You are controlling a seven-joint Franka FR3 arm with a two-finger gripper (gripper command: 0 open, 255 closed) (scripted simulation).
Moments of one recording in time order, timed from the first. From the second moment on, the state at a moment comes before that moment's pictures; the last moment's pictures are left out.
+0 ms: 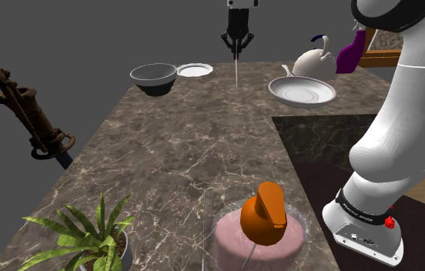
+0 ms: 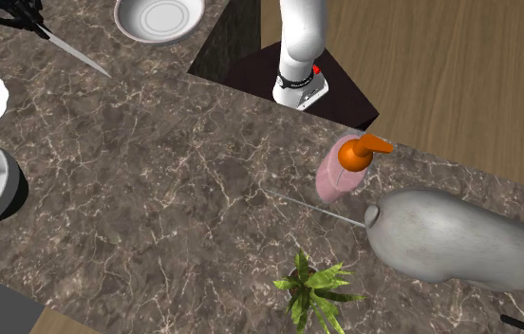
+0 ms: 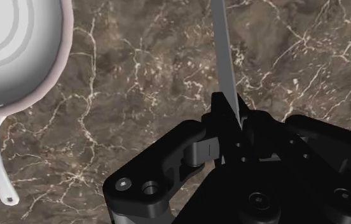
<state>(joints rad) -0.54 0.23 0.27 -1.40 0.02 1.55 0.61</state>
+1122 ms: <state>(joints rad) -0.55 0.25 0.26 -1.59 0.01 1.76 0.58</state>
